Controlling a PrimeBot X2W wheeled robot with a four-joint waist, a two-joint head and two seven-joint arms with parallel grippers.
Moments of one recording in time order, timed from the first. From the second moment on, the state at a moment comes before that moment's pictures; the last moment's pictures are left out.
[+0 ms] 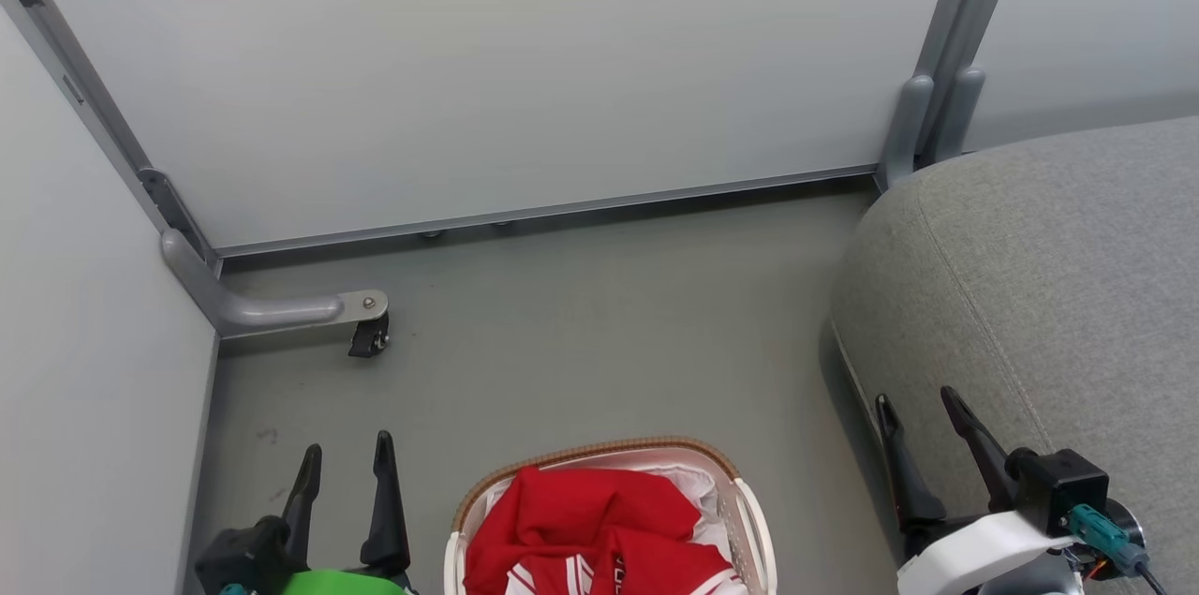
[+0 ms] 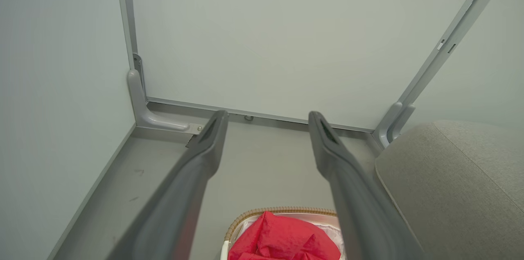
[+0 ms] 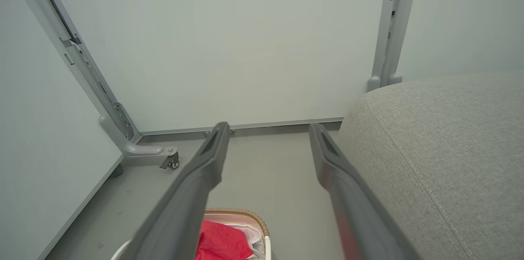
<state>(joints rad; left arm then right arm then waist) 0.09 0.05 -0.13 0.18 -0.37 -0.03 -0.23 0.03 -0.05 0.04 0.16 0.21 0.13 -0.23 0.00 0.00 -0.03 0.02</state>
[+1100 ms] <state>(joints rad) 0.10 0.05 -0.16 0.20 -0.27 -0.03 -0.26 0.04 -0.05 0.05 0.15 0.10 0.13 -0.26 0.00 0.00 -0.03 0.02</state>
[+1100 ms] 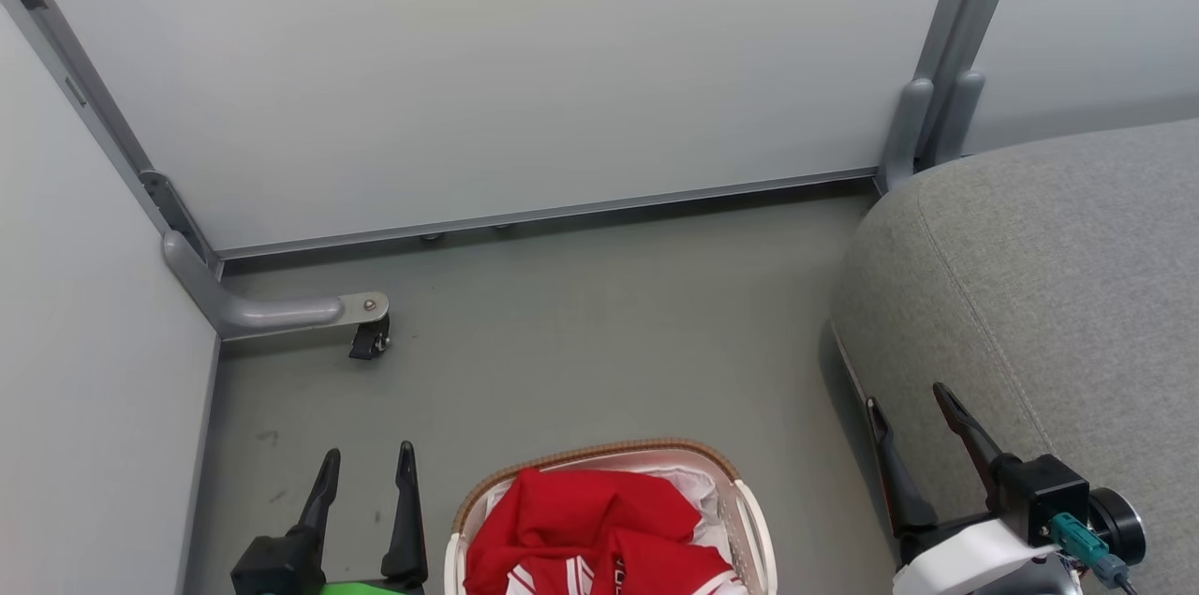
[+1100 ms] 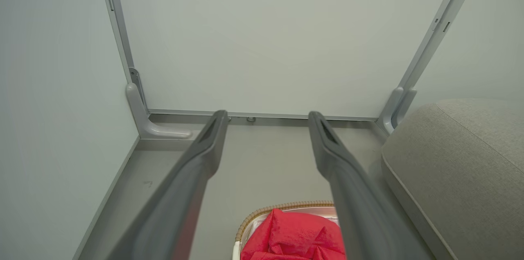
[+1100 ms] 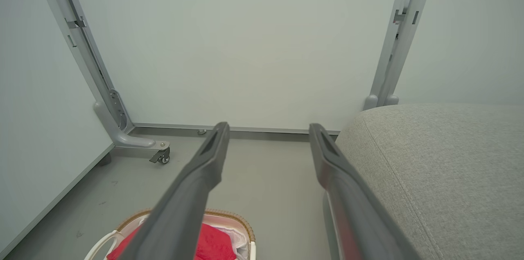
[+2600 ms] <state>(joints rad) -0.56 0.05 -0.61 1.05 -0.16 -0.10 -0.26 -0.32 -0.05 0.10 0.02 0.15 0.13 -0.26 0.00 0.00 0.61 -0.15</state>
